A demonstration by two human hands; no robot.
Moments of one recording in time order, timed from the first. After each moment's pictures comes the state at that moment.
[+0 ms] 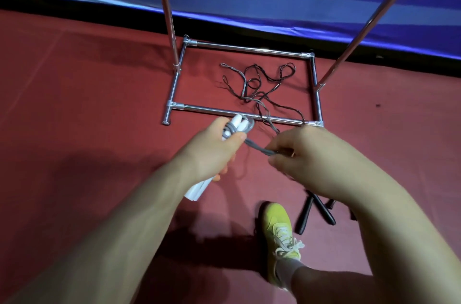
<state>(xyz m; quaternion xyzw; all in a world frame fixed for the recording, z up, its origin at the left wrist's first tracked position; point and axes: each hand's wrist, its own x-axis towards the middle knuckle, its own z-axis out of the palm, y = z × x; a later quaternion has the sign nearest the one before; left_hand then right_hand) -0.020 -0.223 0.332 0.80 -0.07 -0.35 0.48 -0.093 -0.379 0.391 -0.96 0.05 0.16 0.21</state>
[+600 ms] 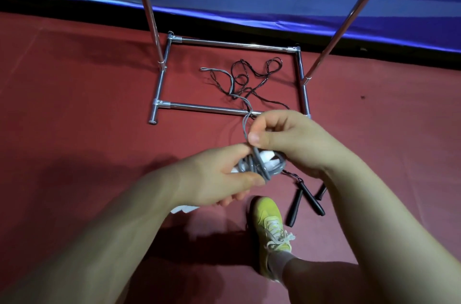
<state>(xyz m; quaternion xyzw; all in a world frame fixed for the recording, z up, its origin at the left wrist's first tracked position) -0.051 -0.229 0.355 0.70 -0.27 -0.48 0.45 -0.083 -0.396 0.364 -0.72 0.06 0.15 0.67</state>
